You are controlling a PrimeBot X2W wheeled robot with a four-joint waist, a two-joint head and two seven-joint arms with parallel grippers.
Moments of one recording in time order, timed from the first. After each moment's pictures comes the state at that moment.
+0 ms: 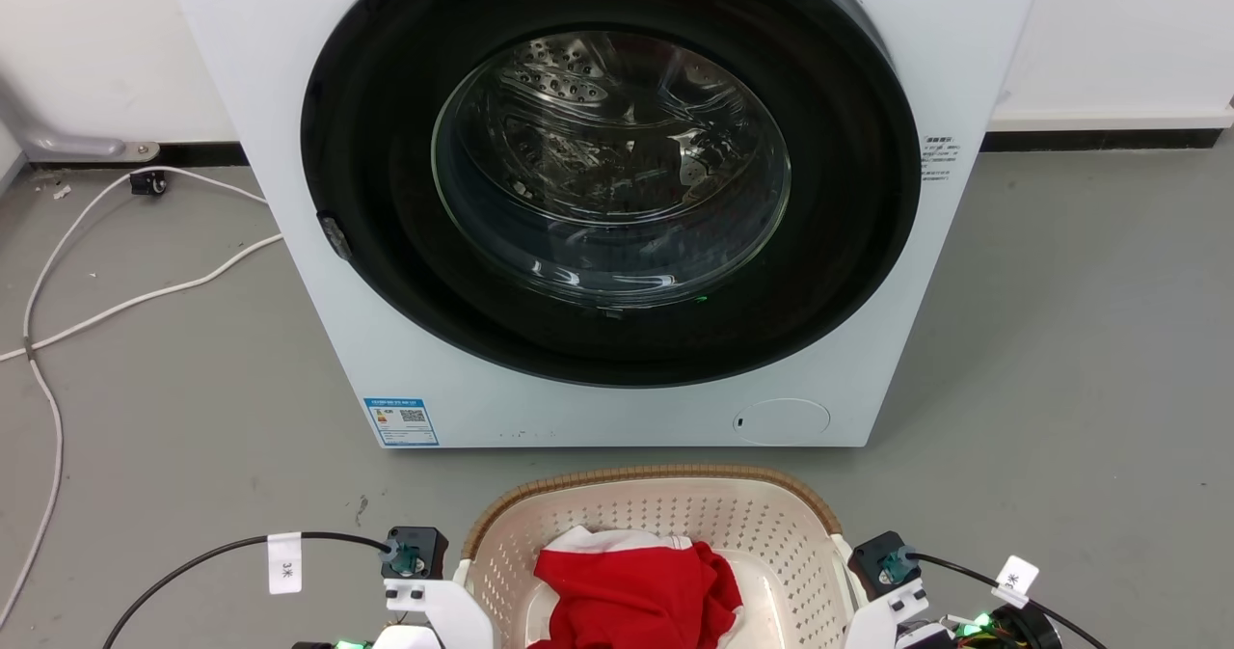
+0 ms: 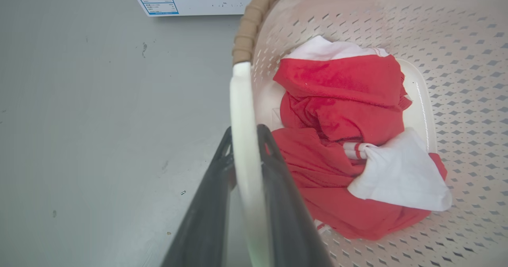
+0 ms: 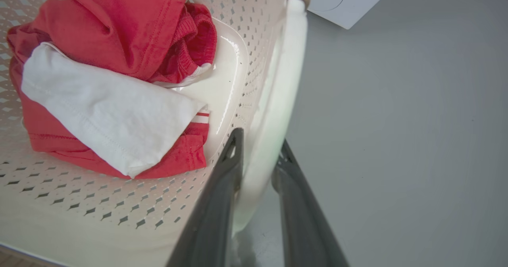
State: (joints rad) left arm -0.47 0.04 -0.22 1.29 -0.26 -0.10 -0.05; right arm -0.45 -0.05 0.54 1.27 0.19 0.13 0.00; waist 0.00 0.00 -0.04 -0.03
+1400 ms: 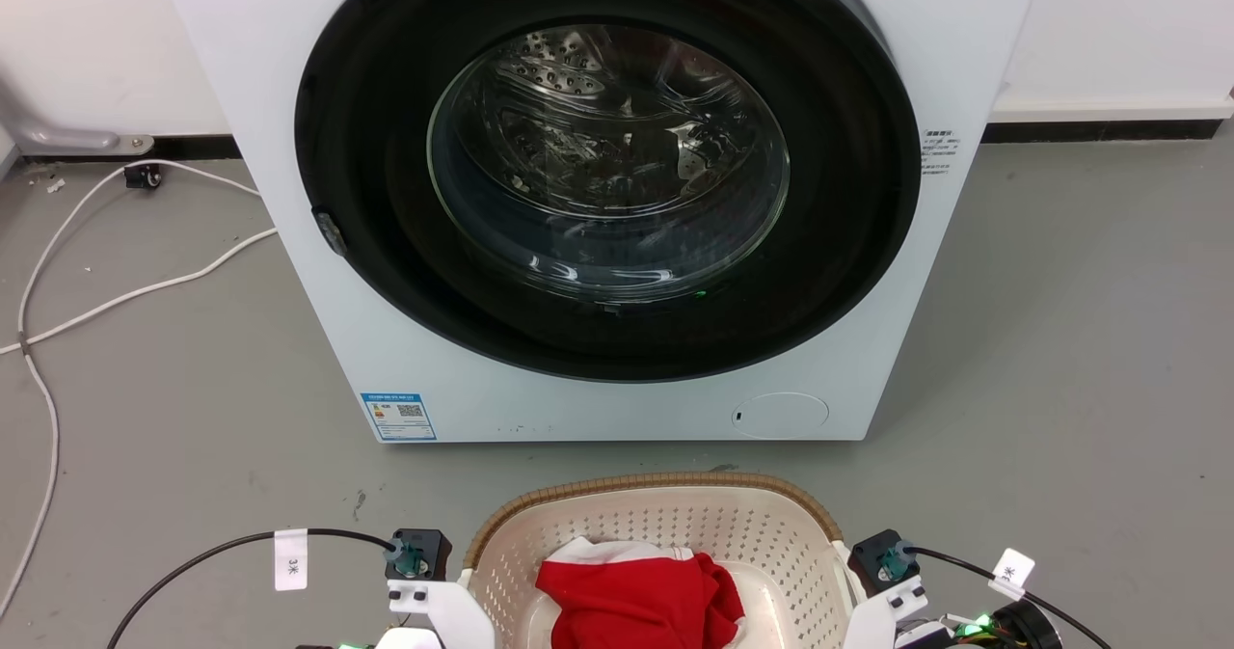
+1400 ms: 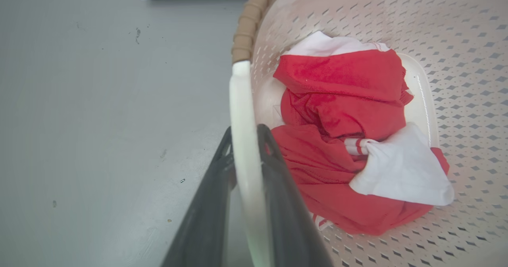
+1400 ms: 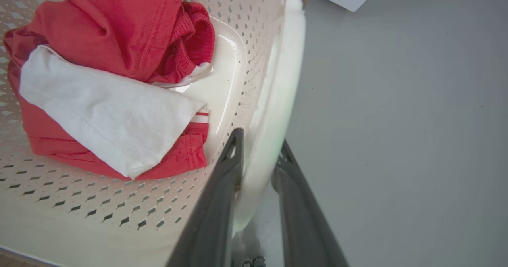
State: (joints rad) left arm -0.47 0.05 -0.29 1.29 -0.31 -0.10 0.00; right arm -0.47 -0.05 0.57 1.29 0.23 0.13 0.05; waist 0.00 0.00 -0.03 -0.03
